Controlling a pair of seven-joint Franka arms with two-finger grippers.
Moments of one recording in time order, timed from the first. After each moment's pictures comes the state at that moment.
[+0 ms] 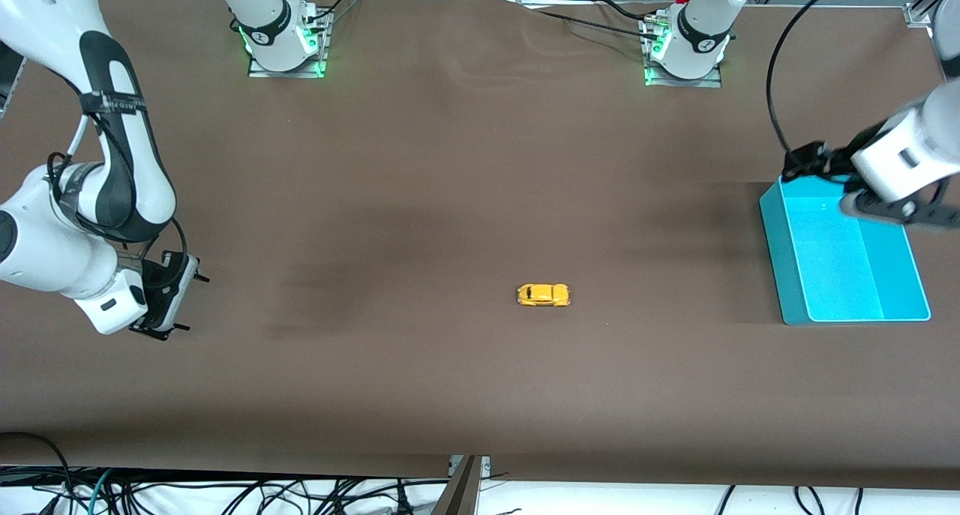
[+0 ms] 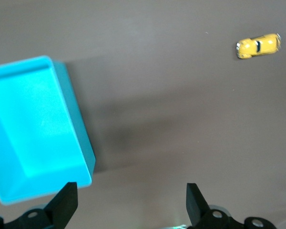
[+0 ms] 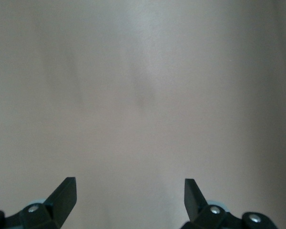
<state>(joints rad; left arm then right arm) 0.10 0.19 -0.15 -1.53 0.00 1.52 0.19 -0.03 0.54 0.01 -1.55 0.10 2.11 -1.39</state>
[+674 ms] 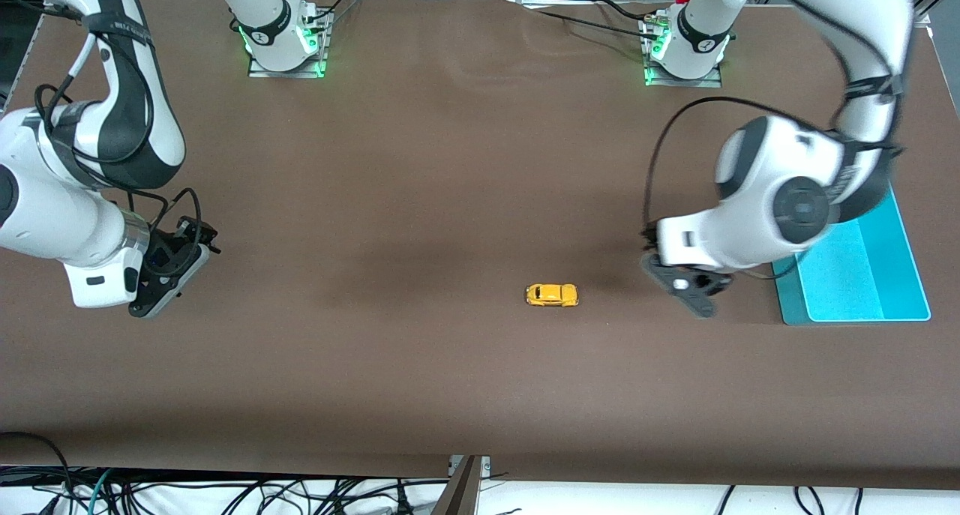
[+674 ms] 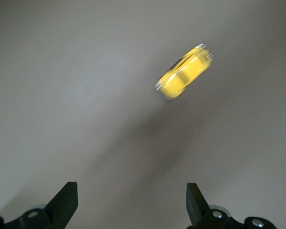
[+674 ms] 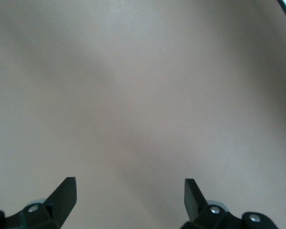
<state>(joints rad) -0.20 0.52 -0.17 -1.48 -0.01 1.92 0.47 0.07 0.40 0.01 -1.48 0.00 1.81 -0.74</state>
